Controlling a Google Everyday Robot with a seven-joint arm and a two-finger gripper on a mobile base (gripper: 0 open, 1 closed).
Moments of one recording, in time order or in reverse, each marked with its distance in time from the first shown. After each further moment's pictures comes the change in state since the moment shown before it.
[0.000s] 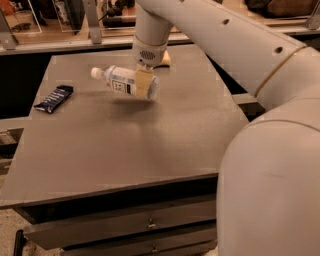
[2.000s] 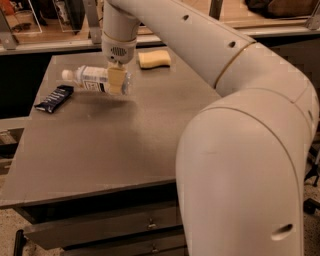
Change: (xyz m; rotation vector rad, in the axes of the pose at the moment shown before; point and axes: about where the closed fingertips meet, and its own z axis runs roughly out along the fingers) arm -0.079 0.010 0.015 -0.076 -0.045 -0.164
